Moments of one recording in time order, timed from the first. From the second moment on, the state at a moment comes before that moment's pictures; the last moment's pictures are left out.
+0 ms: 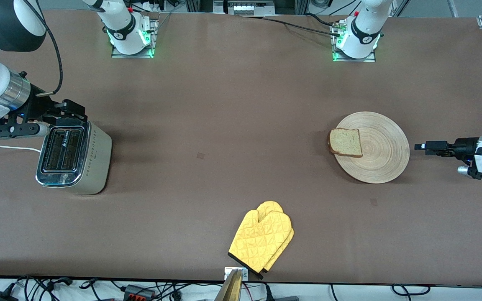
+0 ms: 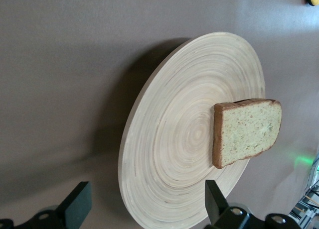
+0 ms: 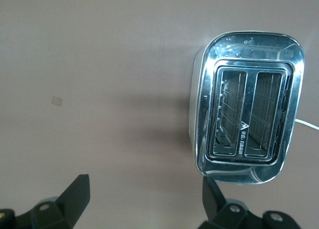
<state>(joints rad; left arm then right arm) 0.70 0.68 -0.29 -1.63 -0.29 1.75 0.64 0.07 0.08 0.00 -1.72 0.07 1.72 0.00</state>
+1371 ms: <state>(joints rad) 0.75 0.71 -0.29 -1.77 -0.41 1.83 0.77 0.18 0.09 0.00 -1.71 0.01 1.76 0.08</state>
